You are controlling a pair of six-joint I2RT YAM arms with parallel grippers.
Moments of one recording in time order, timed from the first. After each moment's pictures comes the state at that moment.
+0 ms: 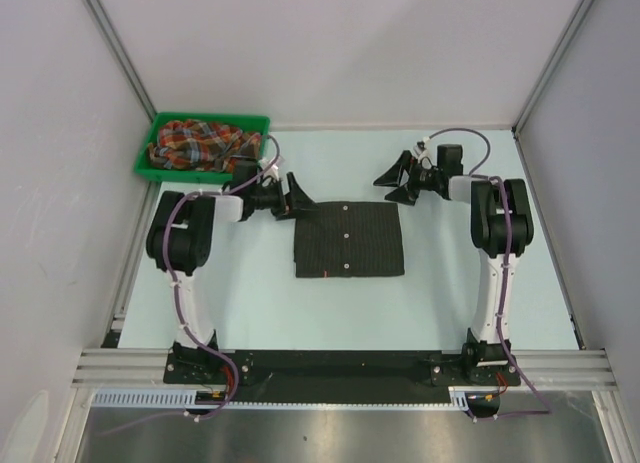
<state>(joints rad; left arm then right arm) -0.20 2.07 1.15 0.25 0.88 -0.56 0.06 2.24 1.39 0.17 -0.97 0.68</state>
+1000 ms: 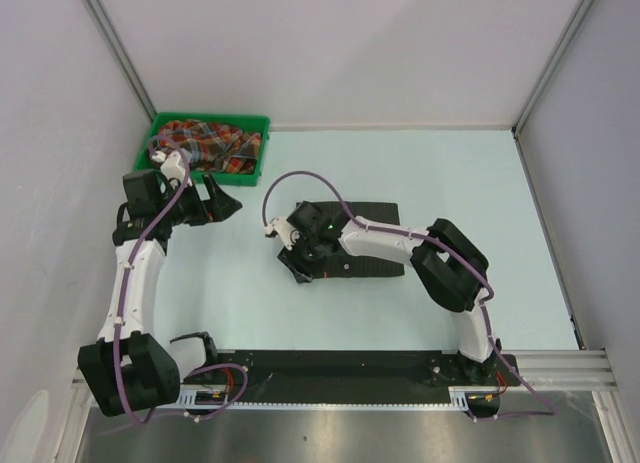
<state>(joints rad) 0.21 1.12 0.95 -0.46 0.67 -0.15 0.94 2.01 1.46 -0.46 -0.29 -0.08</state>
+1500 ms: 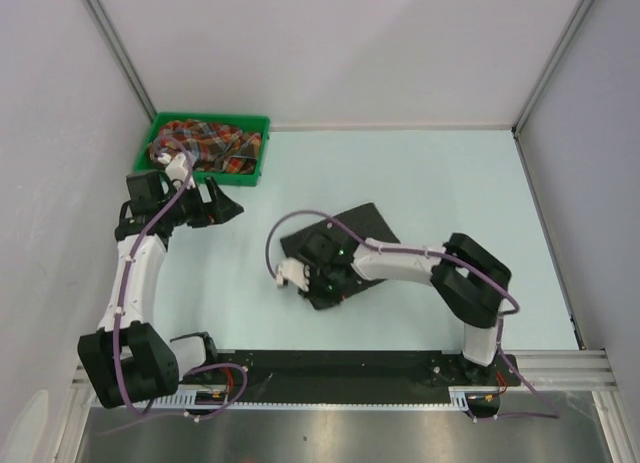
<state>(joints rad) 0.21 1.15 0.95 -0.48 0.67 -0.13 1.02 1.91 1.27 -0.50 -0.29 -0.36</state>
